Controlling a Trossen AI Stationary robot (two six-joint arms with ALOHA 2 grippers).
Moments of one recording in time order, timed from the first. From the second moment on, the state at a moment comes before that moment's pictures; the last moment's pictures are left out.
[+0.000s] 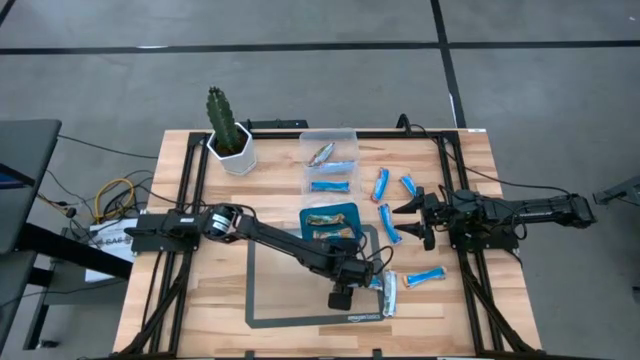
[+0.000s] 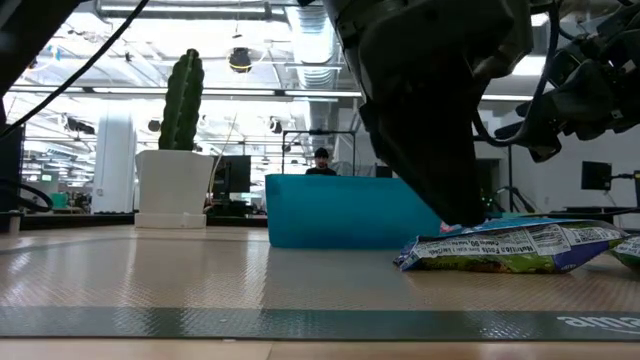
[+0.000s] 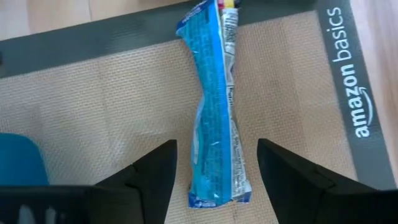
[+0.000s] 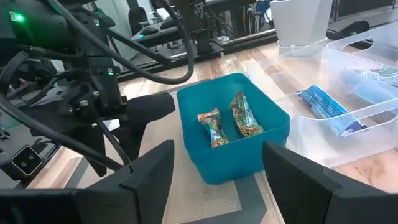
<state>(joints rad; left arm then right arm) -0.29 2.38 2.01 -0.75 -0.03 -0.12 0.01 0.24 0.00 0.03 -0.05 0.21</state>
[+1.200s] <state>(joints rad) -0.30 2.42 2.09 -0.82 -0.03 -0.29 0.00 0.23 0.00 0.04 -0.05 0.21</state>
